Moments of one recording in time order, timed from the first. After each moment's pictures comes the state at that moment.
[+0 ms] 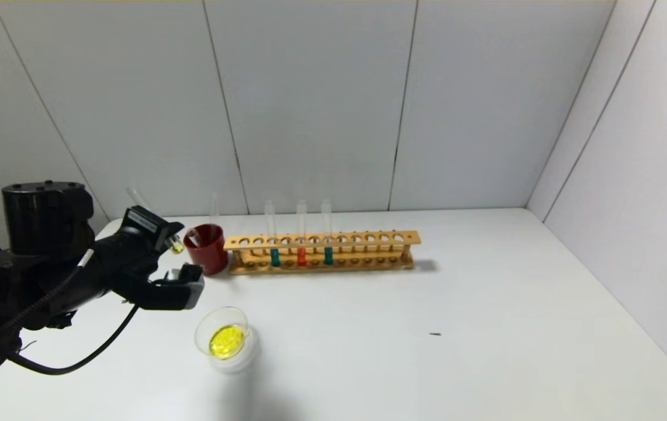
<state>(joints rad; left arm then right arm) -0.18 1.58 -0.59 -0.70 0.01 1.96 0.00 0.00 0.00 -0.01 0.01 -0.01</state>
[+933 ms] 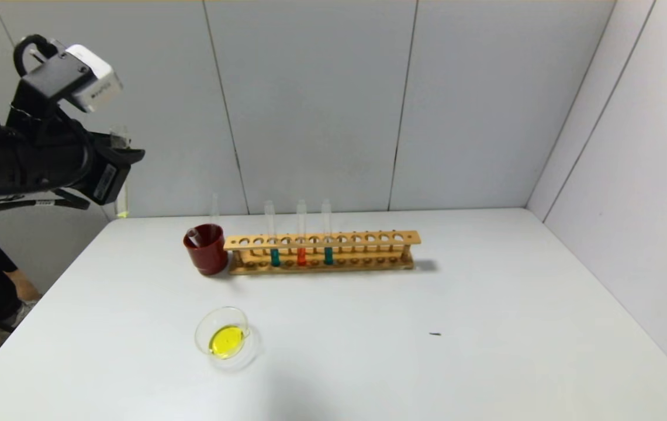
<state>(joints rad) -0.16 1.41 -1.12 -0.08 0.03 0.53 0.00 0.00 0.00 -0.01 0.01 -0.01</state>
